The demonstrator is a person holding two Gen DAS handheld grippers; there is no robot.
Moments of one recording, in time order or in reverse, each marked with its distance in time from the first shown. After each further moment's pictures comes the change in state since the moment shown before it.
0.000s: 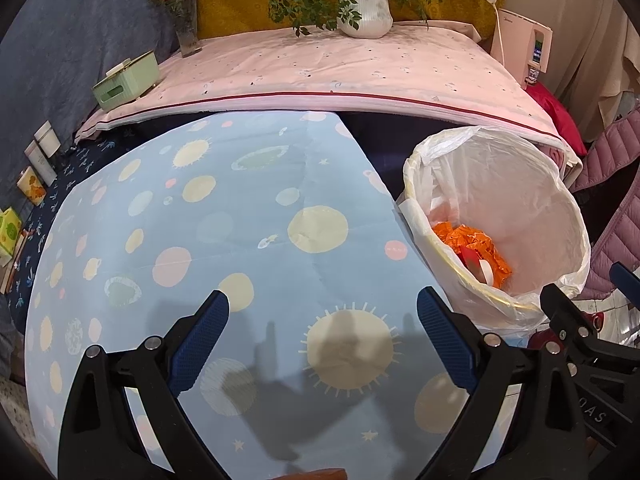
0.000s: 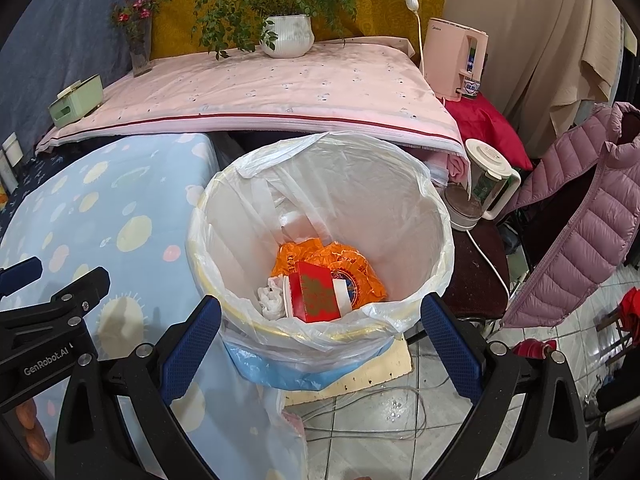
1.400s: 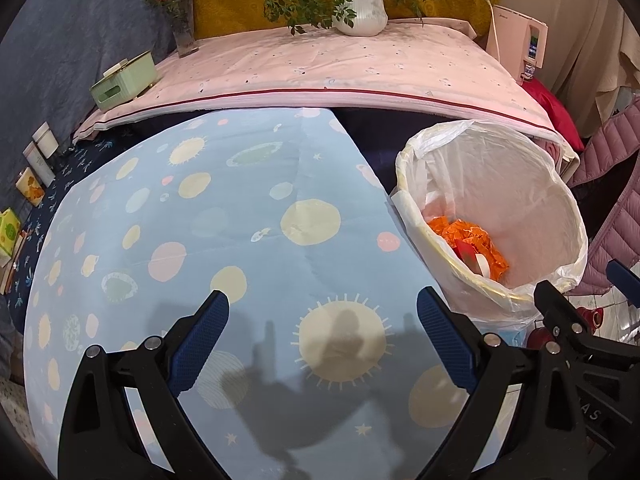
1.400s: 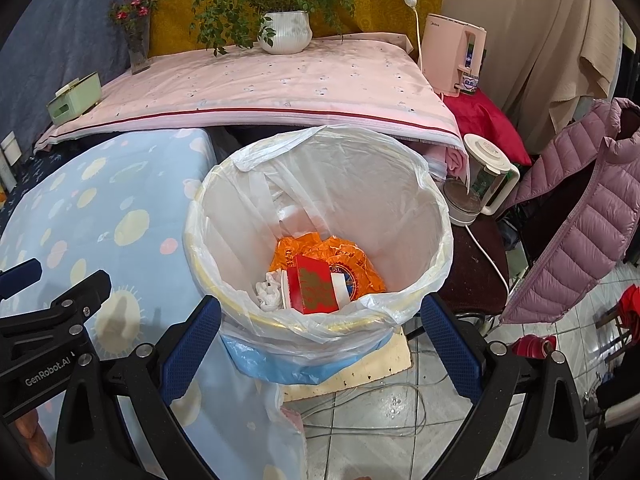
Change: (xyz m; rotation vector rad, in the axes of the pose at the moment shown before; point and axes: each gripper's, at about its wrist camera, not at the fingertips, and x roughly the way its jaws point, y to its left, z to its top) left arm 0.000 -0.007 -0.004 0.006 0.001 -0.004; right arm 0.002 -0.001 -0.005 0.002 0.008 -0.003
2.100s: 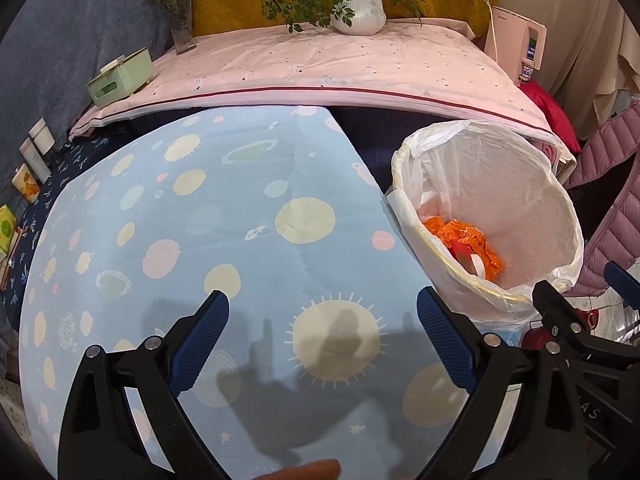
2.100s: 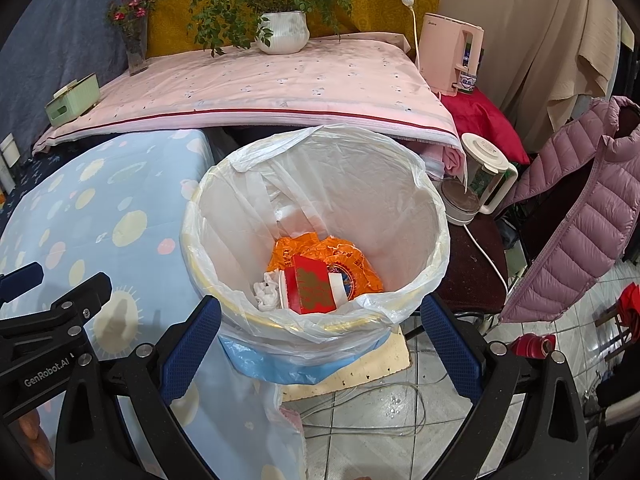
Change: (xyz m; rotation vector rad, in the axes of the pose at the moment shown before) left arm 0.002 0.000 -0.002 -0.004 0.002 -0.020; right arm -0.001 -0.004 -0.003 0.005 -0.001 -0.001
